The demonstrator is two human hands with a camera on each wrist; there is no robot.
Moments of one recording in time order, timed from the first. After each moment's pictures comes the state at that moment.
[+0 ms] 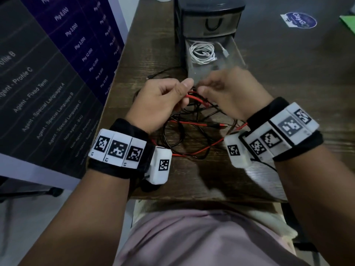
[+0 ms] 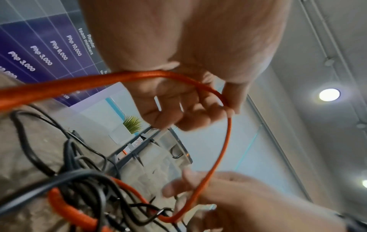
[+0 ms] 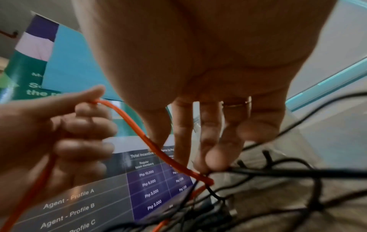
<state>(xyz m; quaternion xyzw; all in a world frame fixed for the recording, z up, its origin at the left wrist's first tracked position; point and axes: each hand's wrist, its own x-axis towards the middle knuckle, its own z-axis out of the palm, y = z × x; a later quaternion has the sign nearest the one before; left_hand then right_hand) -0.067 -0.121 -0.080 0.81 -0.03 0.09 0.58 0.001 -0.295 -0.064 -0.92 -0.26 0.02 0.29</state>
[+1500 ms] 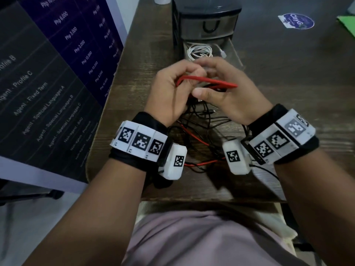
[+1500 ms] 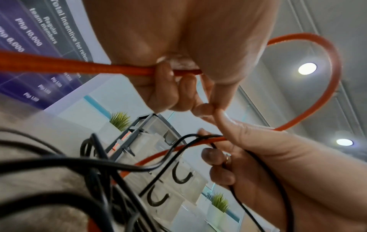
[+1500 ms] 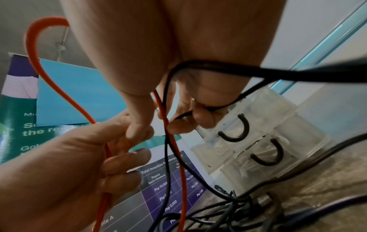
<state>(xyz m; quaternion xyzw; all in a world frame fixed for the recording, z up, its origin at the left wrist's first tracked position) -0.045 -0.146 -0.079 0.78 -0.08 0.19 0.59 -0.001 -0.303 -0.075 -0.76 -0.34 0.06 0.54</state>
